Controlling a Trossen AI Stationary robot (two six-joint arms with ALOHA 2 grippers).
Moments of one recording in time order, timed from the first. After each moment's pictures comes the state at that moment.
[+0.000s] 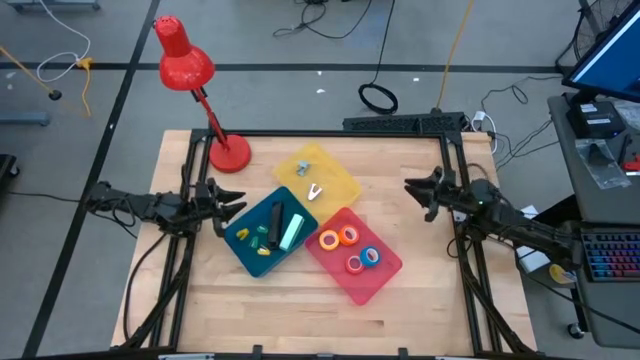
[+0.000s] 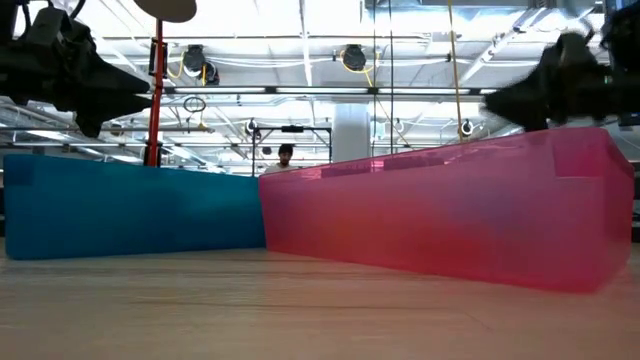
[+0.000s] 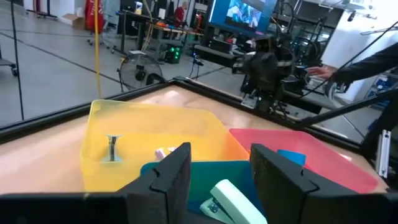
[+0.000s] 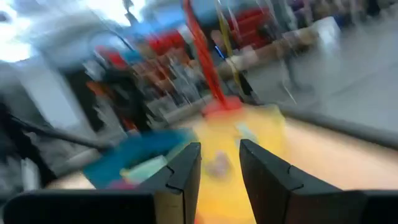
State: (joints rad) left arm -0.27 0.01 0.06 -0.08 -0.56 -0.29; right arm -0.40 0.01 0.02 0.04 -0.08 0.36
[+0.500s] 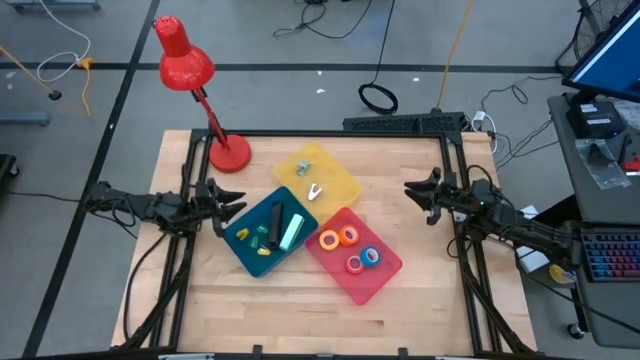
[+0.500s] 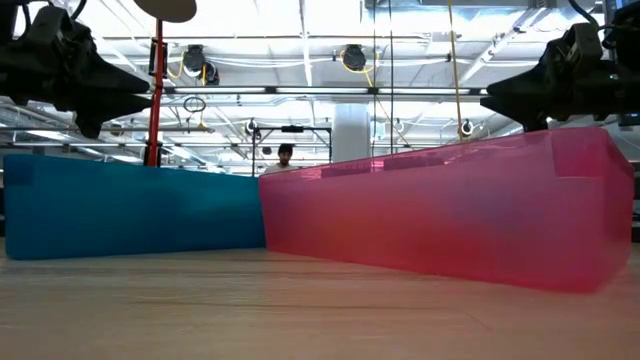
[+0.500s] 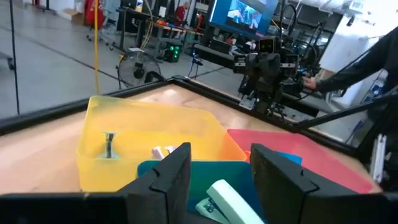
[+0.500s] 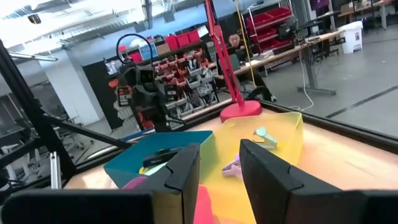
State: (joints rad) left arm -0.26 0.01 0.06 -0.08 -0.56 -0.33; right arm -0.40 0.01 0.02 0.09 -0.16 0.35
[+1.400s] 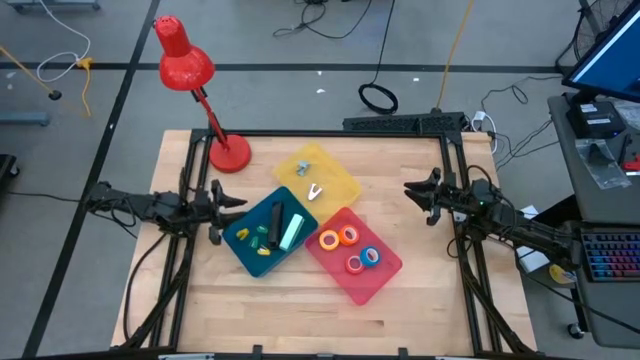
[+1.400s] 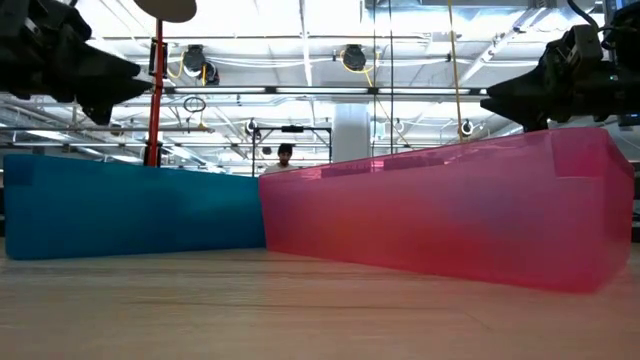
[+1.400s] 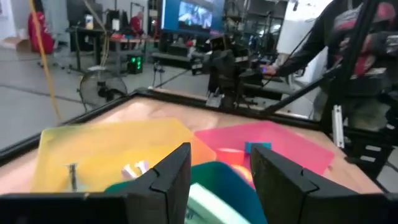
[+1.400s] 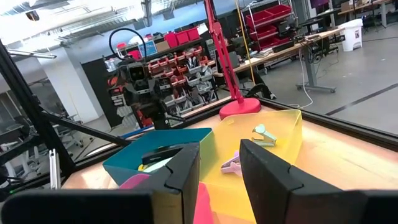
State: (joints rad) left arm -0.26 0.01 0.05 -0.01 -0.38 -0.13; right arm -0.40 0.01 0.02 0.07 -0.16 0.34
